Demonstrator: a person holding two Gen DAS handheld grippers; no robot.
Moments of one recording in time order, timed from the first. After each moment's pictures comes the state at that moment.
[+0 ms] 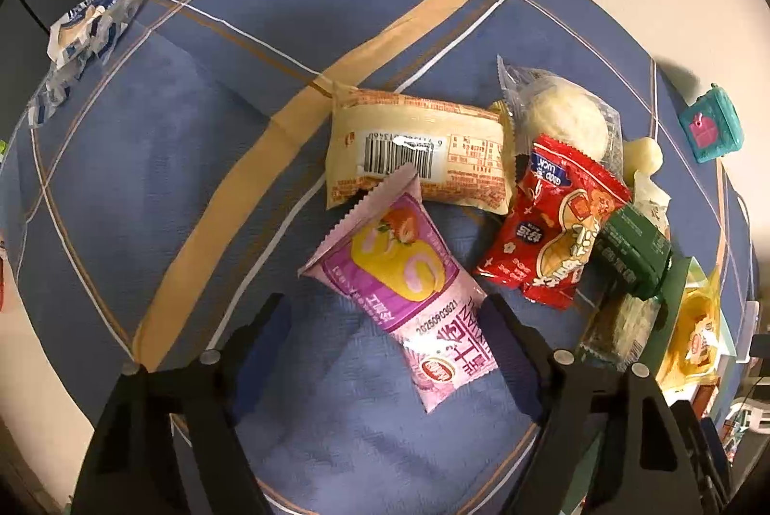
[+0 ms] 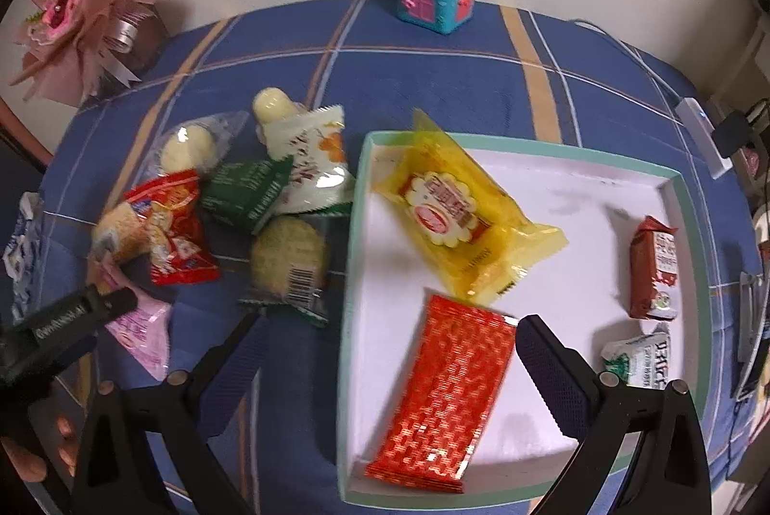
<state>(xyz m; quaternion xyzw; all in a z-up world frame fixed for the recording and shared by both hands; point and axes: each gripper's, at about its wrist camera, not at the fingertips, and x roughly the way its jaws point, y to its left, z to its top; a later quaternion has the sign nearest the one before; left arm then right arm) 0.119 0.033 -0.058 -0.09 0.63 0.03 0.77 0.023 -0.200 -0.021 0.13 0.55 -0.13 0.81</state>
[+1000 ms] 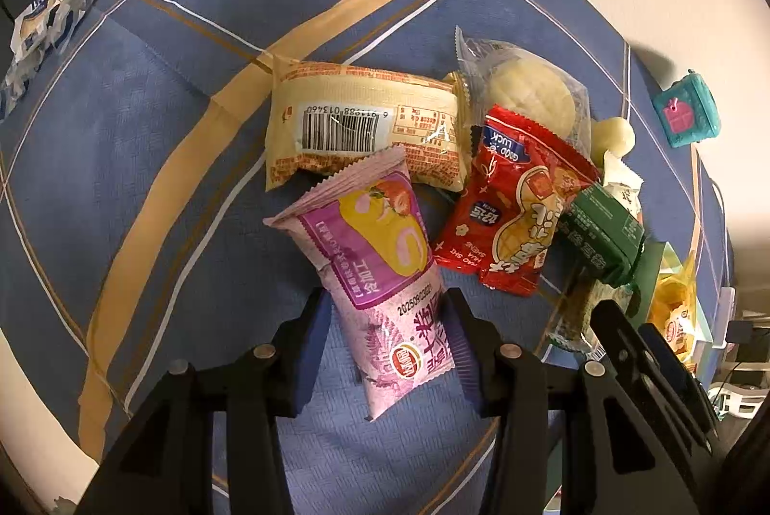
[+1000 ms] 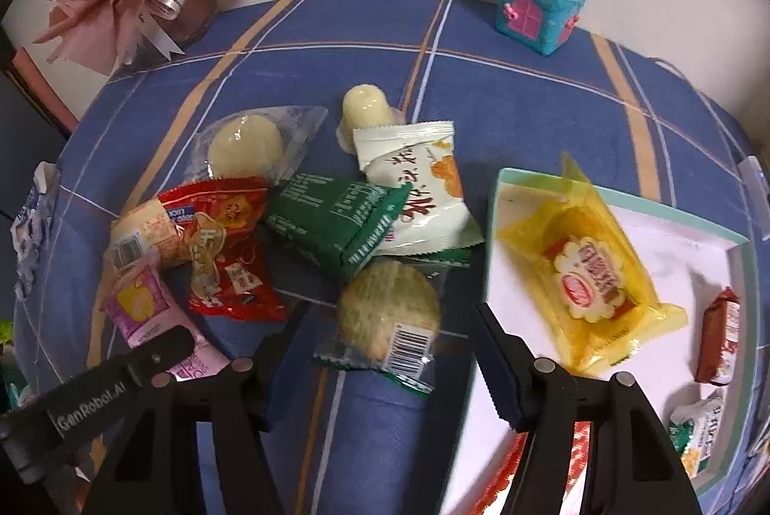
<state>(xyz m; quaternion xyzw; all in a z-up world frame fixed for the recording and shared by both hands) 0.116 0.024 -0.064 -0.11 0.64 -0.01 0.76 0.075 -0.156 -0.053 0.11 0.55 -0.08 0.82</state>
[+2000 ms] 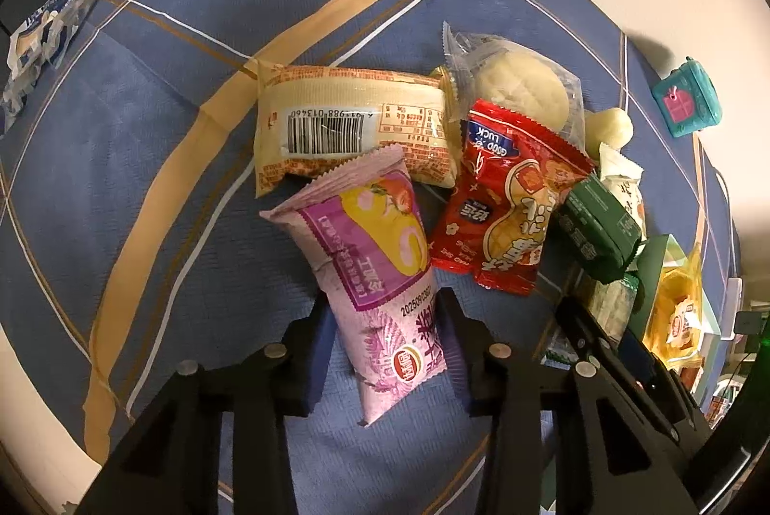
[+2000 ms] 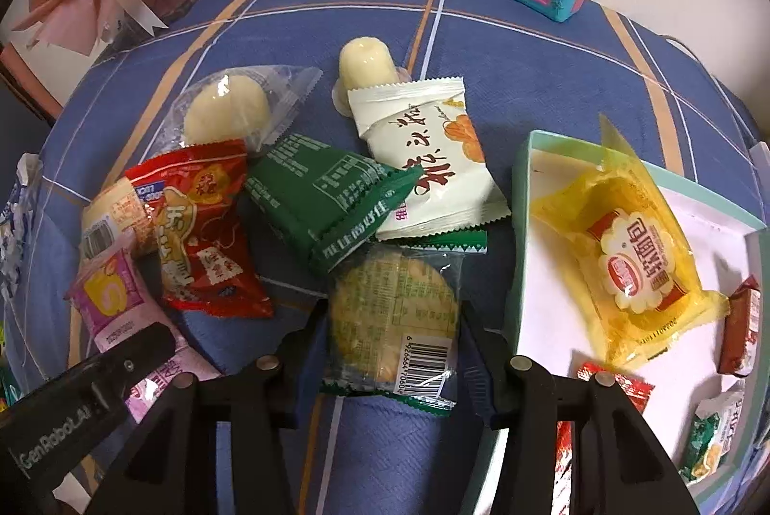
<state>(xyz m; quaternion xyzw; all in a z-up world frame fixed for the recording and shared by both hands) 0.117 0.006 -0.068 -0.09 0.64 -0.01 0.76 0.084 -0.146 -0.079 0.10 0.58 -0.09 0.81</state>
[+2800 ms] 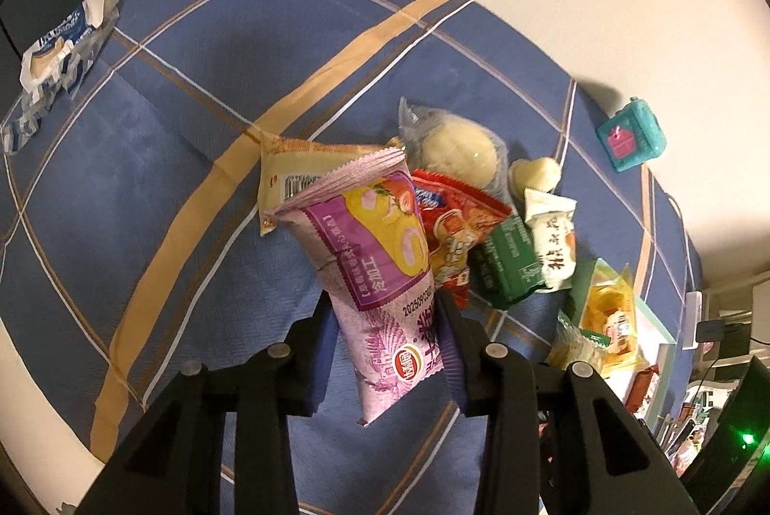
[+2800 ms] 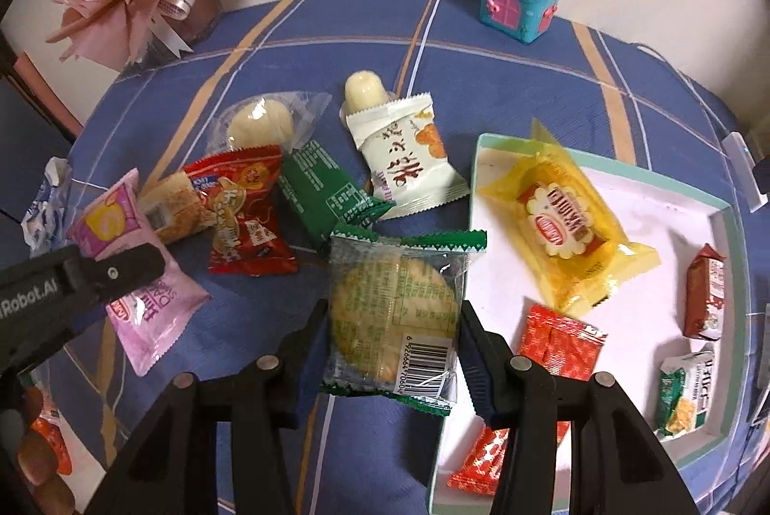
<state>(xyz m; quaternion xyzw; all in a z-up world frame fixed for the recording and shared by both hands) 0.100 0.017 -0.006 -0.12 0.59 -0.04 0.80 0.029 -0.153 -0.026 0.11 0.55 -0.09 0.82</state>
